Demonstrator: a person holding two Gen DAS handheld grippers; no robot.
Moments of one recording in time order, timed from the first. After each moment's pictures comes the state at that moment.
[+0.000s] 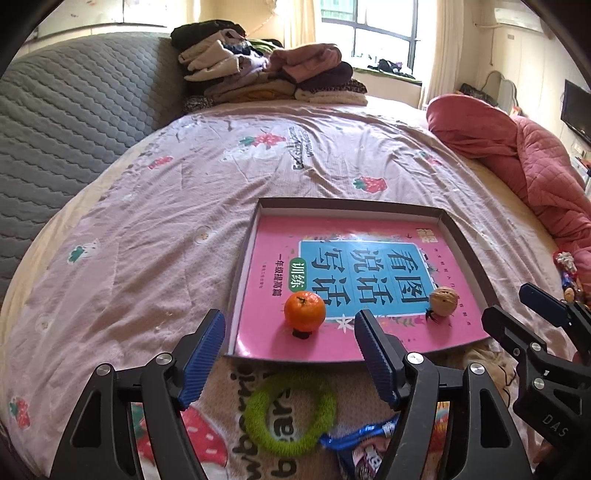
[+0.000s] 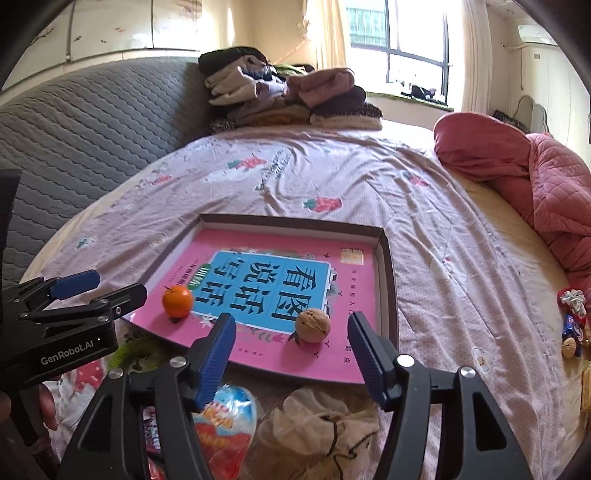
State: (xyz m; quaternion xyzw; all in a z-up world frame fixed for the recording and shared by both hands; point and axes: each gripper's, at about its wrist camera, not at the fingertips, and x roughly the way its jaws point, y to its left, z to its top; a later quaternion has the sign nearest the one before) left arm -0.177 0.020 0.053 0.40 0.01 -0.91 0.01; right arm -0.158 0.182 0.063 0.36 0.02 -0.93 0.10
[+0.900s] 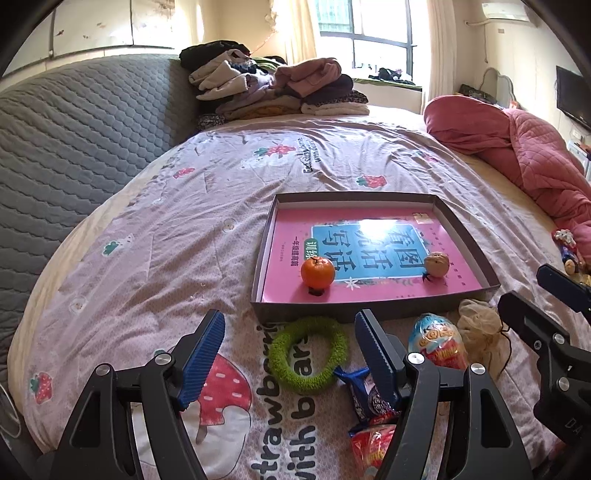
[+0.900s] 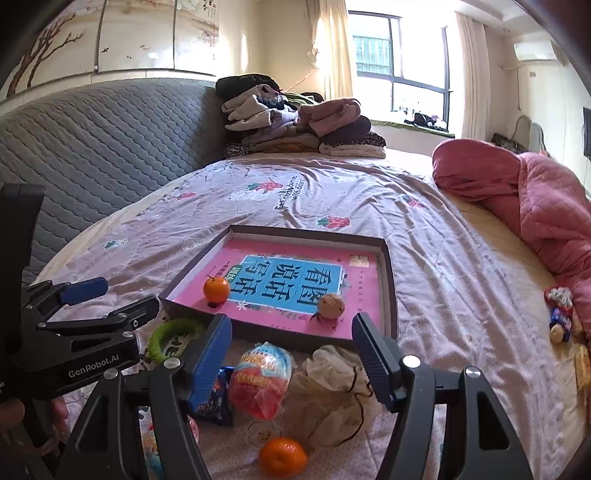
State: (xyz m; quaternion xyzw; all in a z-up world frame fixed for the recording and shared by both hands) left arm -0.102 0.023 0.059 0.37 -0.02 -0.93 0.03; right arm -0.085 0.173 0.074 0.32 0.02 -0.94 0.12
